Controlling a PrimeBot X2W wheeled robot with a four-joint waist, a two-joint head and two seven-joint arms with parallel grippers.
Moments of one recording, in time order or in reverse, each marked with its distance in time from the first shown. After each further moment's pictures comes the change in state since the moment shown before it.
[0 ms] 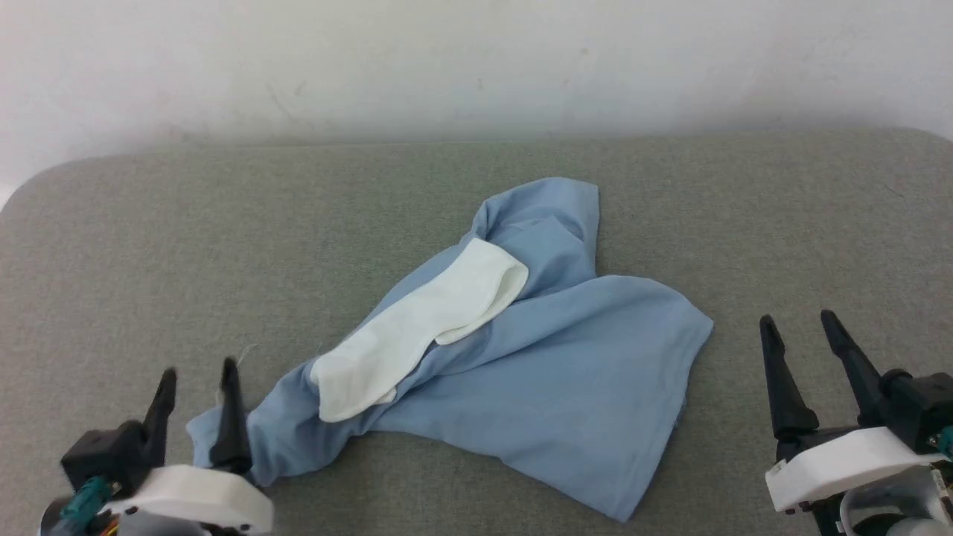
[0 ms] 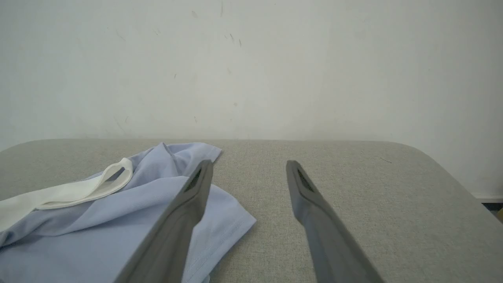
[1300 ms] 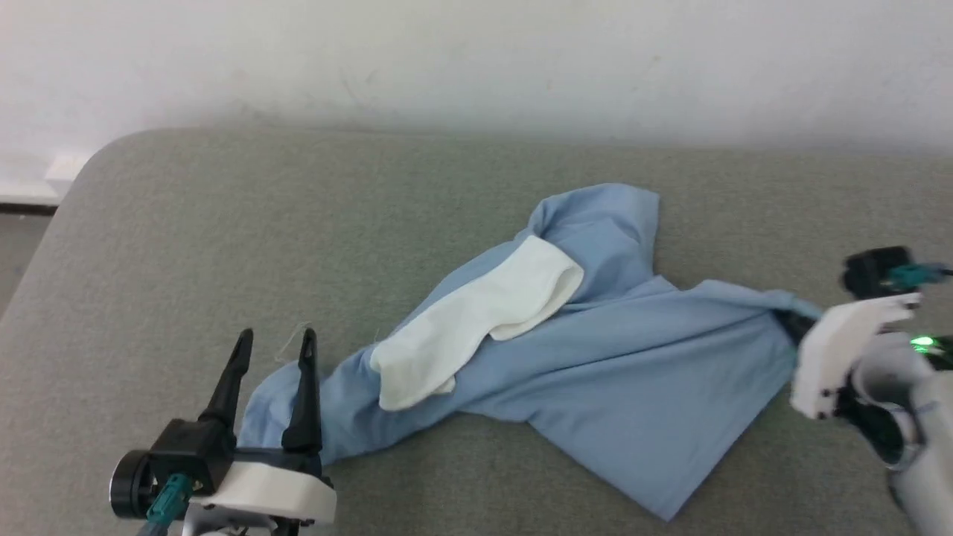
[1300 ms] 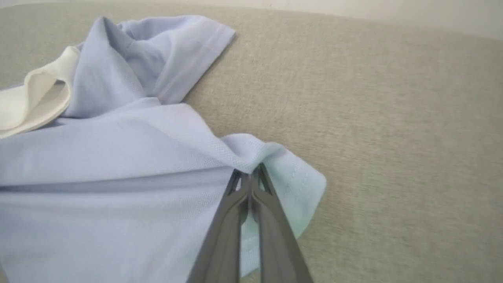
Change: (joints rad) left arm -0.106 -0.091 -0.096 0.060 0.183 -0.126 -0.174; right arm -0.470 -0.295 0.260 0.658 0.370 0.000 0.397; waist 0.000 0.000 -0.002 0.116
